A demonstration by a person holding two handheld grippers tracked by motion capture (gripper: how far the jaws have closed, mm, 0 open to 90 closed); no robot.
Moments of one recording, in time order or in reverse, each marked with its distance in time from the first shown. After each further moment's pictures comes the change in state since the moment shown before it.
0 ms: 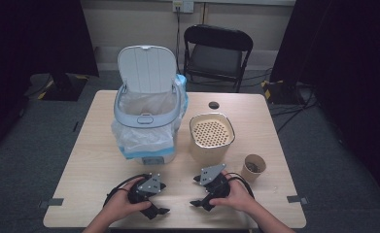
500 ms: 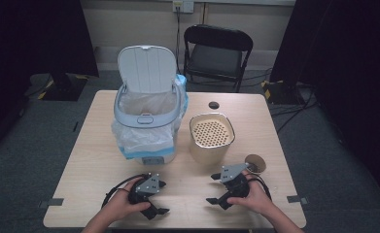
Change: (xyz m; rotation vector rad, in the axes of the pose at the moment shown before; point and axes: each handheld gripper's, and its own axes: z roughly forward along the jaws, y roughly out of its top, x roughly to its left) left arm 0.004 -0.005 0.002 -0.045 -0.009 0.019; right arm -0.003 -0.030 -0.048 -0.037 -0.063 0.095
